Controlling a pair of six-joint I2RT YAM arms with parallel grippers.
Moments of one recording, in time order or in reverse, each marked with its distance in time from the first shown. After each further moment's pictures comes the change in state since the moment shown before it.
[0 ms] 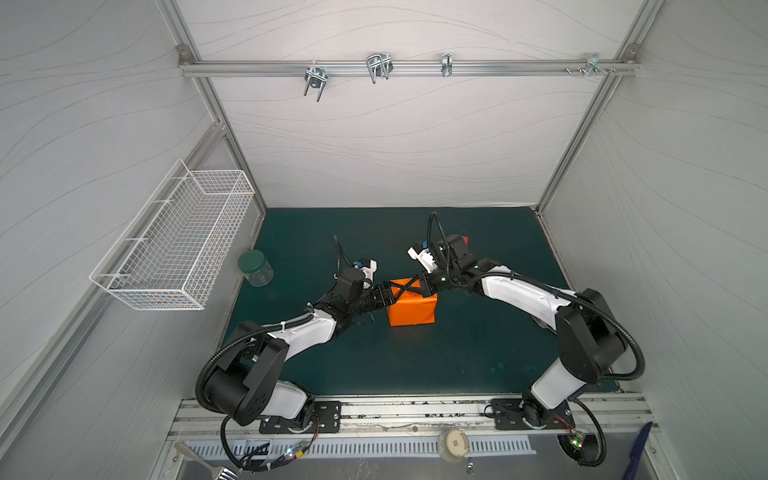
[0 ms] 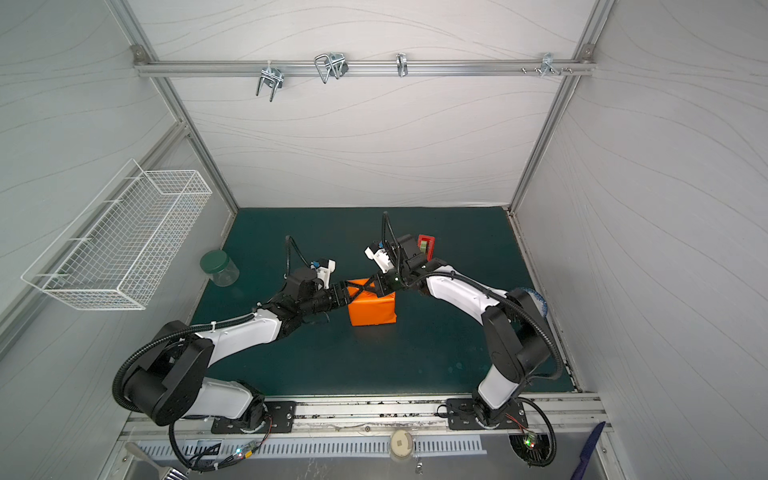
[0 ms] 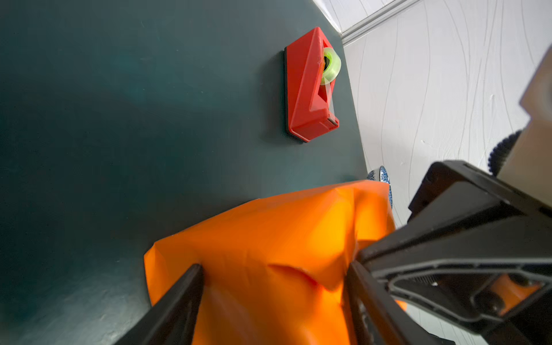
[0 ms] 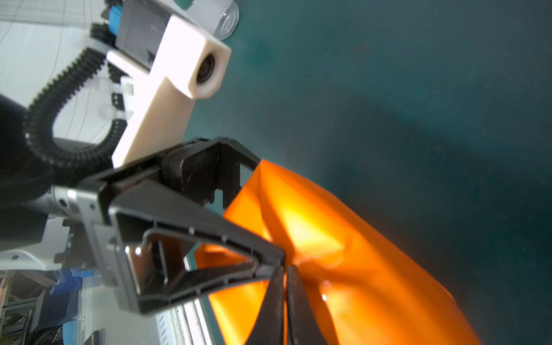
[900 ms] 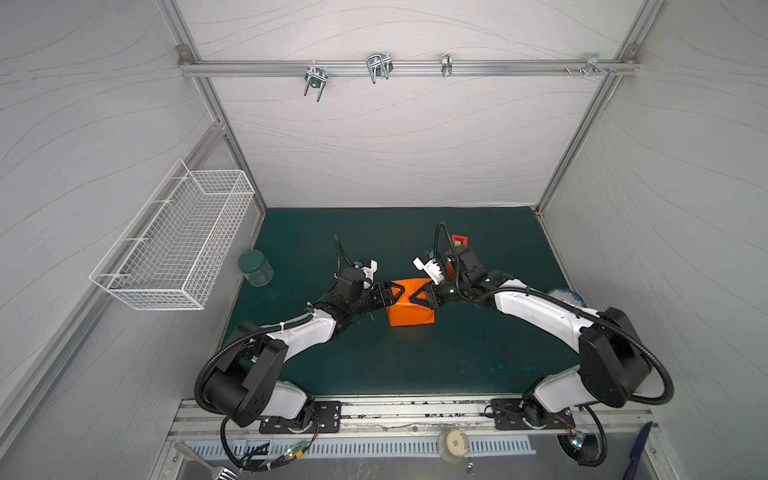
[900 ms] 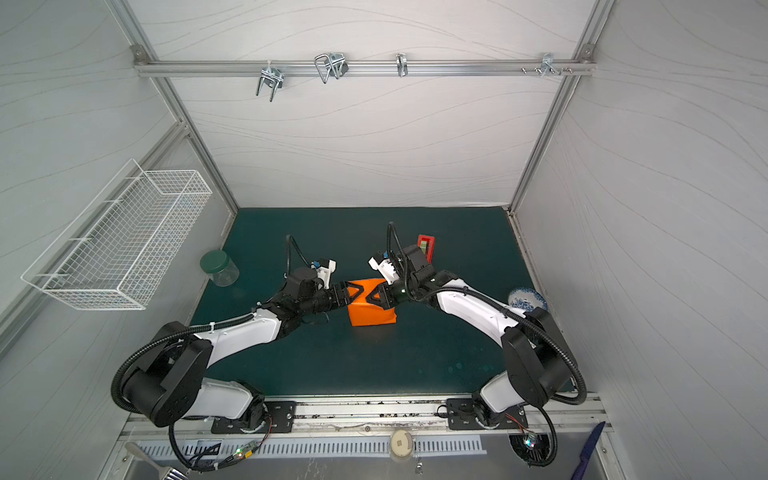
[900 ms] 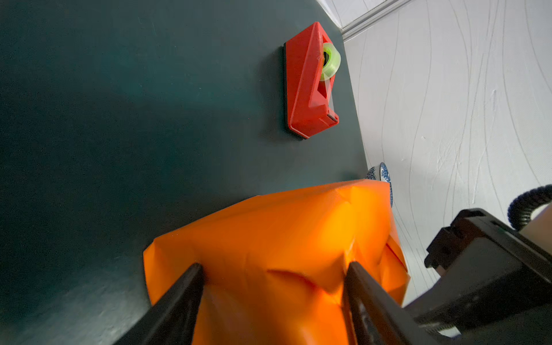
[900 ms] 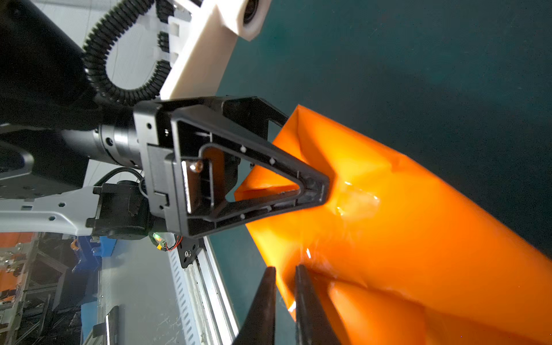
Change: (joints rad) left arm -0.001 -0.008 0.009 -0.027 0.002 0.010; right arm 0.027 -0.191 -0.177 0.006 -0.032 0.023
